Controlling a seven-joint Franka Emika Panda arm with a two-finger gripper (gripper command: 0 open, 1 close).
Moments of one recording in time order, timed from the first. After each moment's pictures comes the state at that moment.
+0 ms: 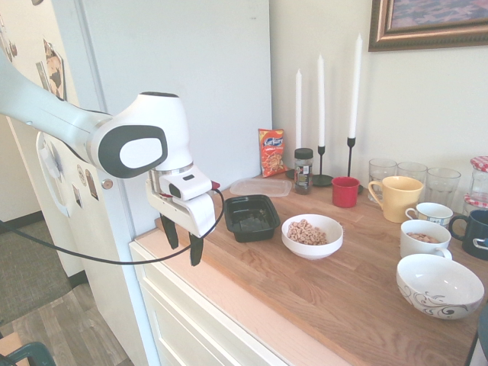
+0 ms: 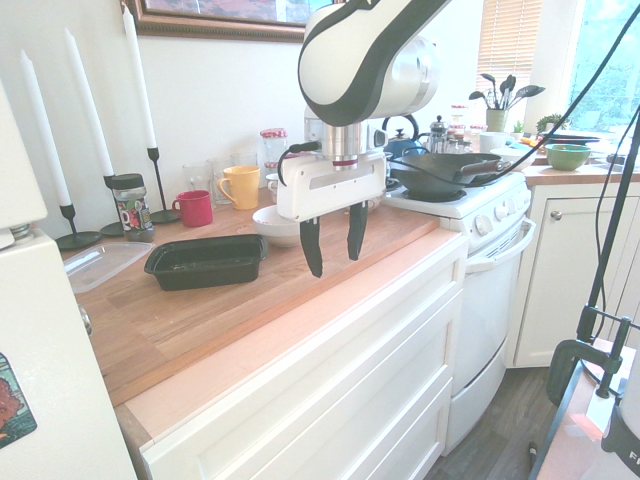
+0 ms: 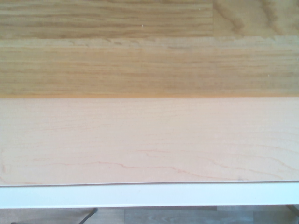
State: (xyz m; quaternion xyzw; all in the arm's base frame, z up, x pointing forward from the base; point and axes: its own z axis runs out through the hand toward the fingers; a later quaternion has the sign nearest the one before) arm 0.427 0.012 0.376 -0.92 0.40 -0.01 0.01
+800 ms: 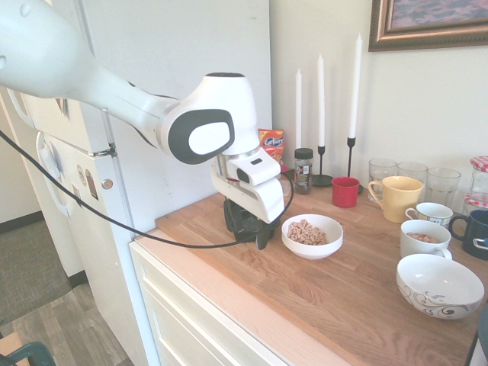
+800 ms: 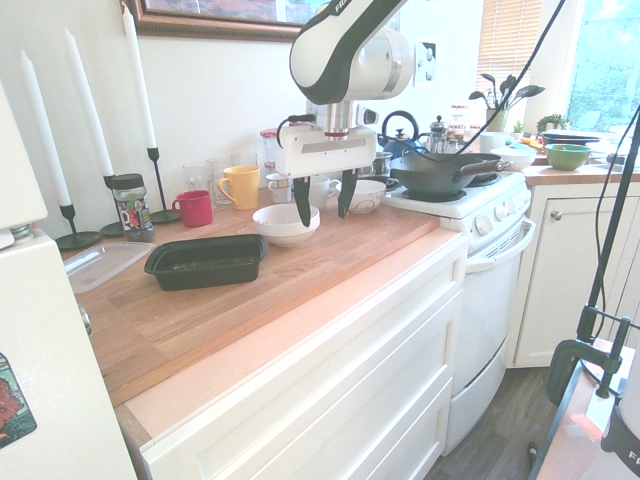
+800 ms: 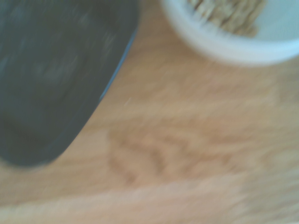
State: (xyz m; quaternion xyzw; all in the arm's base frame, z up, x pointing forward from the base) arm 0.523 -0.095 0.414 -0.88 0.47 -0.07 0.04
